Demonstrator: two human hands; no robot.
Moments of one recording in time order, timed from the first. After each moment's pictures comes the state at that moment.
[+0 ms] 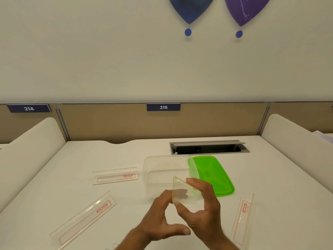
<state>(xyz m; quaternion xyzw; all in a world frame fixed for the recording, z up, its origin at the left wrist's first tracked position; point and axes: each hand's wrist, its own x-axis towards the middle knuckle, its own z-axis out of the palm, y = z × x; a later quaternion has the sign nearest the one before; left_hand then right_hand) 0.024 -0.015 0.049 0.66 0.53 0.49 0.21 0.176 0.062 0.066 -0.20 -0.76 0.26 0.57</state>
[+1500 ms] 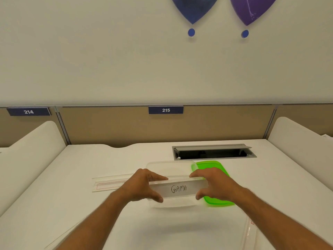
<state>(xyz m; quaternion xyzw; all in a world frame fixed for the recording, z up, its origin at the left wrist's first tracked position) -0.079 0.038 0.106 0.57 0.71 0.30 0.27 0.171 0.204 0.107 -0.27 -0.95 0.16 0.10</state>
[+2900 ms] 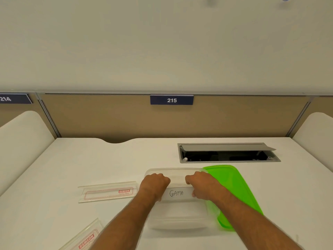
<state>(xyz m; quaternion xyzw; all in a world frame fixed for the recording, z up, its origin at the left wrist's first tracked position) -0.112 0.181 0.029 0.61 0.77 -0.17 0.07 0.048 0.301 0.022 -0.29 -0.95 0.00 -0.14</state>
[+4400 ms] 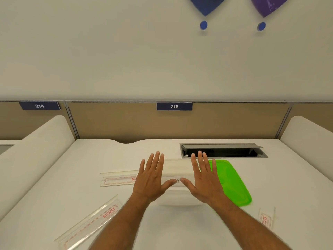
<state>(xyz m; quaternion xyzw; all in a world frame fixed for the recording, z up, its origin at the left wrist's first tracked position) -0.087 0.070 0.044 0.57 0.81 0.10 -0.10 0.100 0.195 0.043 -0.38 -0.91 -0.04 0.15</state>
